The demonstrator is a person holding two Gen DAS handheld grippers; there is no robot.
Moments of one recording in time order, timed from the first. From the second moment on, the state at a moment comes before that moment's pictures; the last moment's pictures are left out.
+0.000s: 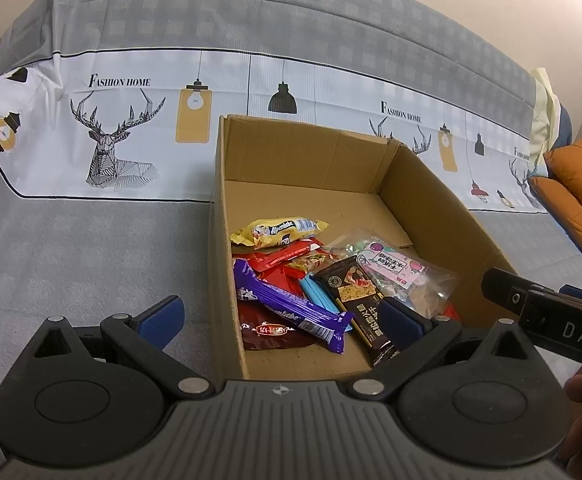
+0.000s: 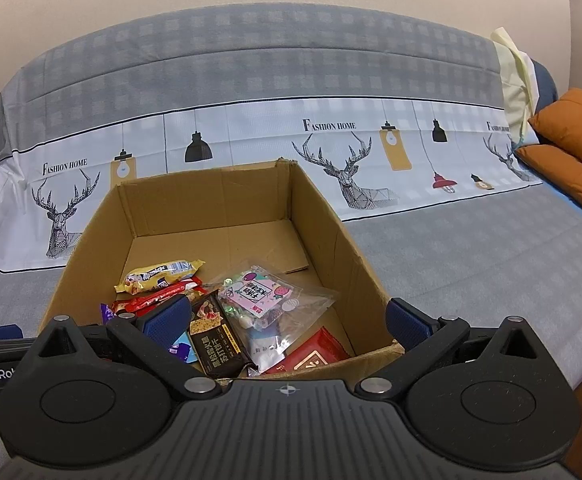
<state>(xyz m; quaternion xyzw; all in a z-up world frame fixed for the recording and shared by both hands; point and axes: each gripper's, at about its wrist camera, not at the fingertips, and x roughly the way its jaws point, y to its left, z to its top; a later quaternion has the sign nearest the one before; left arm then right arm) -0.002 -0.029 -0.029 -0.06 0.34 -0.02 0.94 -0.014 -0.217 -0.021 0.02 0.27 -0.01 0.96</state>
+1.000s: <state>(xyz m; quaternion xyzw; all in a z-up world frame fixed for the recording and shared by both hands) -0.001 -0.029 -0.030 -0.06 0.35 -0.02 0.94 -0.016 -0.215 -0.023 0.03 0.27 -0.01 0.96</state>
